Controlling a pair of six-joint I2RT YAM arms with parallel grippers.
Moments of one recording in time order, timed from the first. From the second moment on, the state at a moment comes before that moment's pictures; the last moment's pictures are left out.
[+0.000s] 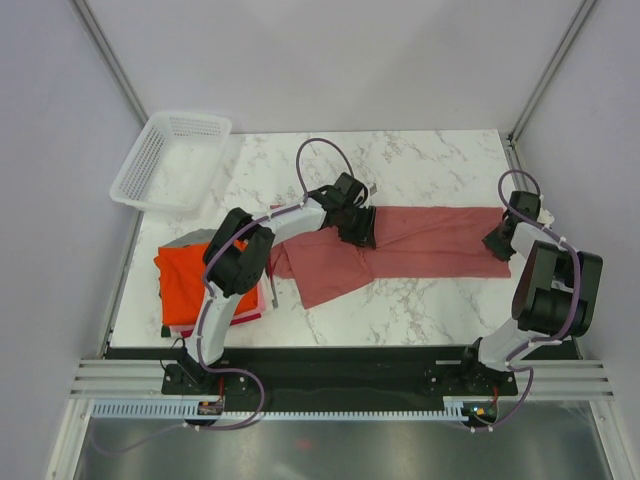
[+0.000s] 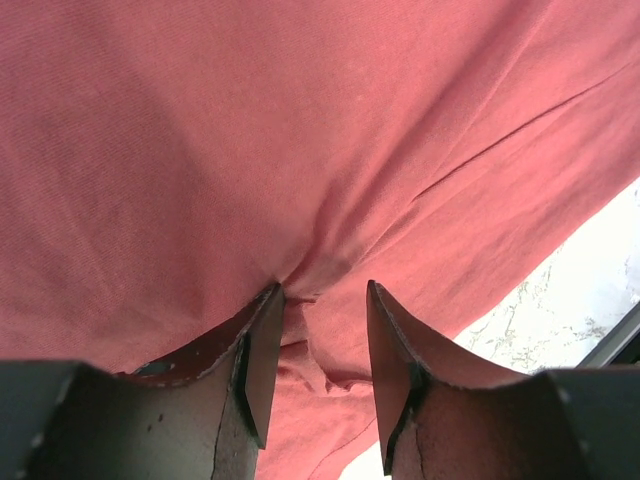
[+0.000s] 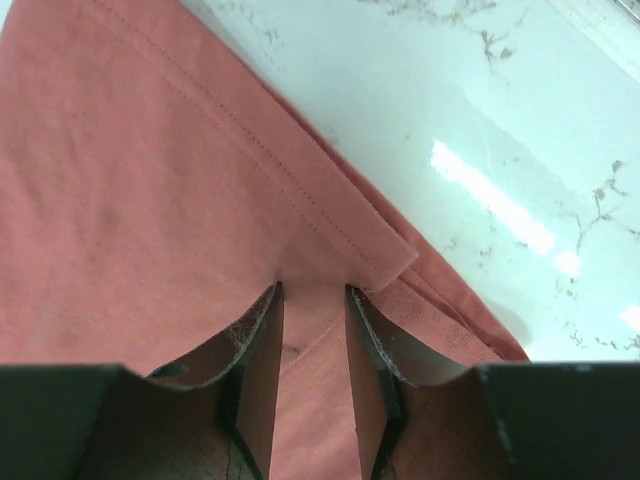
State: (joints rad) left arm -0.71 2.22 1.66 -0.39 0.32 -0.43; right arm -0.33 1.63 0.88 -0.28 0.18 0.59
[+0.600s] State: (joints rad) left arm -0.70 1.89 1.46 -0.40 0.14 -0.43; right arm -0.14 1.34 0.85 -0.27 0.09 0.53
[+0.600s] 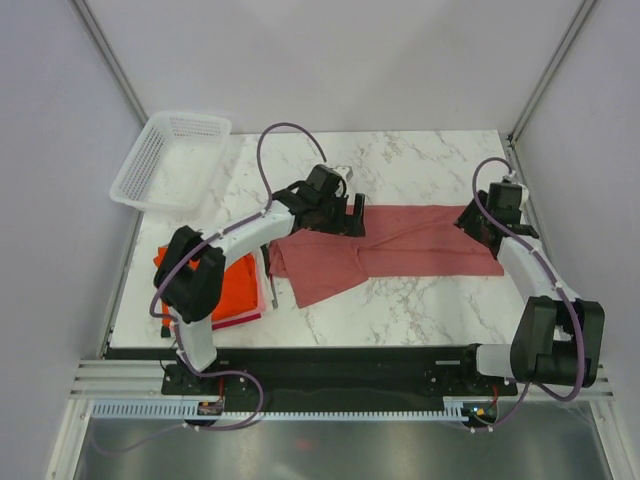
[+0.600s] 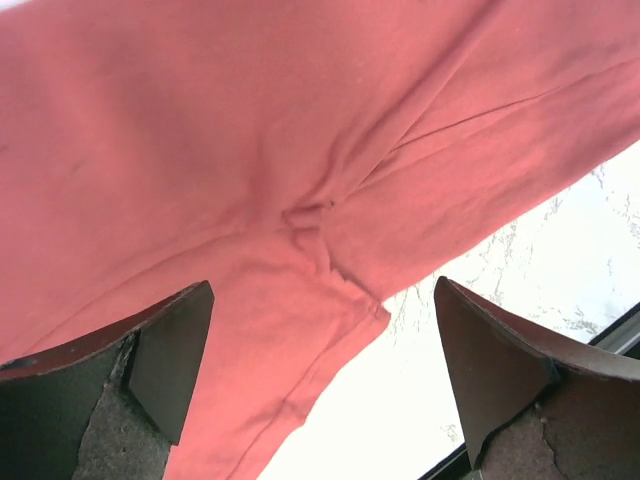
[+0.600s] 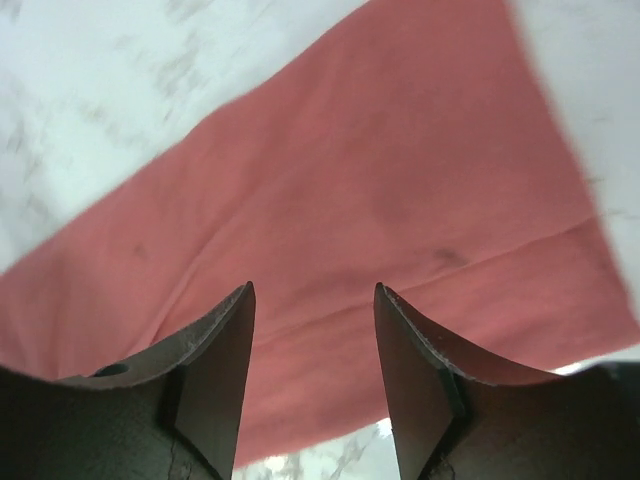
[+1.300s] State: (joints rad) left arm -0.71 1.15 0.61 -0.42 0.02 -0.65; right arm 0.23 1.23 0.63 -0.30 -0.27 0.49
